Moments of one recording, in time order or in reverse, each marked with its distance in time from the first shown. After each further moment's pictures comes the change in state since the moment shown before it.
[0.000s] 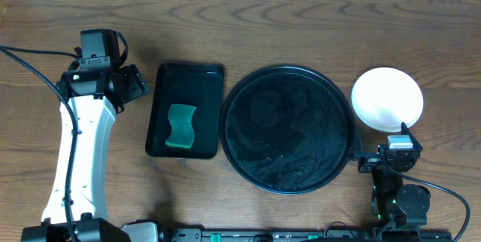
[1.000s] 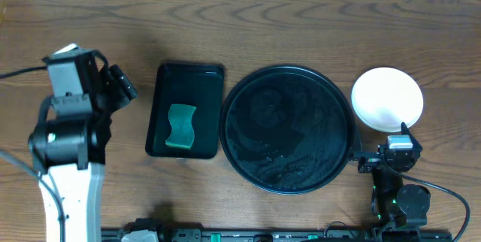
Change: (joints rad) left arm 0.000 -0.344 0.000 0.000 0.000 0.000; right arm 0.000 0.000 0.000 0.000 0.000 -0.002
